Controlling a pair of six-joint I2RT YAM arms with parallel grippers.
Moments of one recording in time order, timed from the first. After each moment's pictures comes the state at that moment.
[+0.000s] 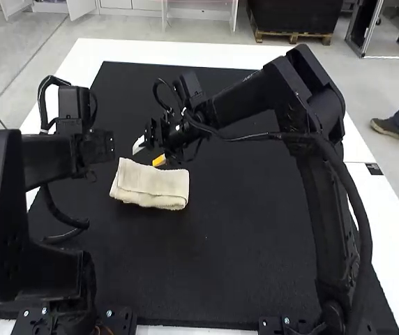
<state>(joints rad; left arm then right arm) 0.16 1.07 0.45 0.02 -0.19 -0.04 0.79 2.14 1.46 -0.07 -0.60 0.60</state>
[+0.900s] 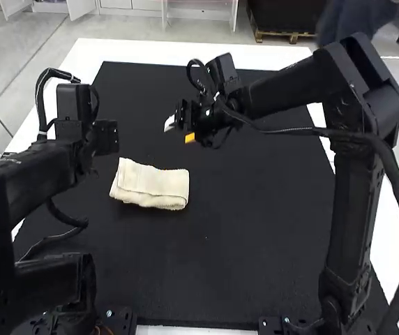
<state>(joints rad) 0.10 0.94 0.43 0.06 -0.18 -0.04 0.68 1.88 1.21 -0.02 -0.43 0.54</state>
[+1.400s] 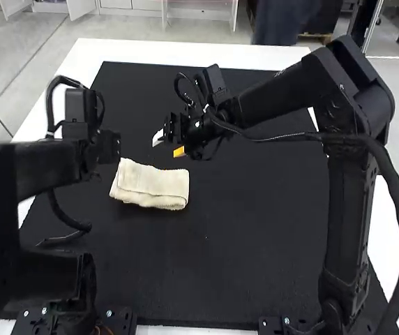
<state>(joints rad) 0.07 1.07 0.43 0.07 -0.22 0.05 0.74 1.90 1.21 -0.01 -0.46 0.56</state>
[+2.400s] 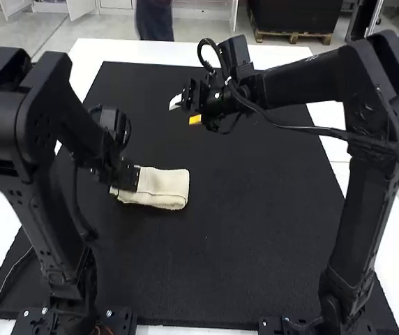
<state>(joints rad) -0.03 1.49 0.55 0.04 -0.21 0.05 0.61 1.76 1.21 -0.02 -0.46 0.57</state>
